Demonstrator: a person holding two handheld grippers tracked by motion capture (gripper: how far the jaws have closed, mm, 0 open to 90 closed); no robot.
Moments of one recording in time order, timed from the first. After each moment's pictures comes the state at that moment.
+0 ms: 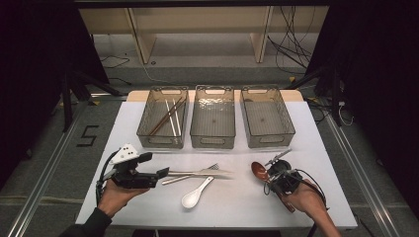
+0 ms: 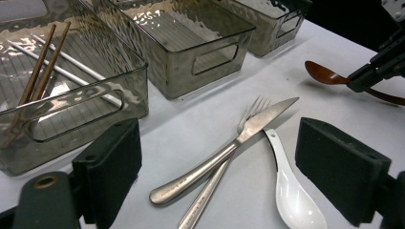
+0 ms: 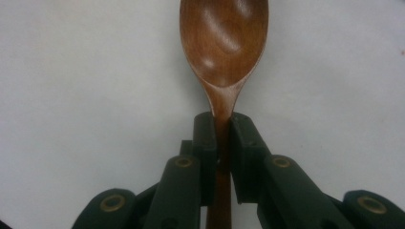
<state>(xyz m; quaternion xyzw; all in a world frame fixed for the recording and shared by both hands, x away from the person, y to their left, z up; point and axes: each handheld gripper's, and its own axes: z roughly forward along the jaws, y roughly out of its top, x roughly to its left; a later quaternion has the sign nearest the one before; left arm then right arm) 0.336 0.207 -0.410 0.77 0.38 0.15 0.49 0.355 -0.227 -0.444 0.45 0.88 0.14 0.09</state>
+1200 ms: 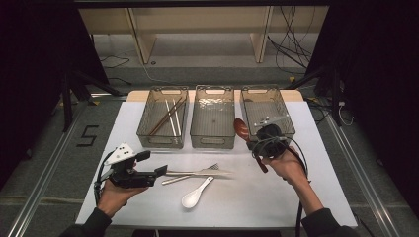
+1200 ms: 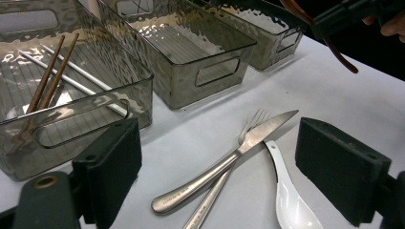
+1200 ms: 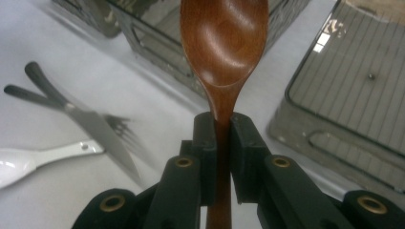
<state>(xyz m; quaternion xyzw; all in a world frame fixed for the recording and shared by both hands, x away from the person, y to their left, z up) 0.334 0.212 -0.409 0.75 0.39 0.15 0.51 0.413 -0.190 -0.378 0.43 0.83 0.32 0.15</state>
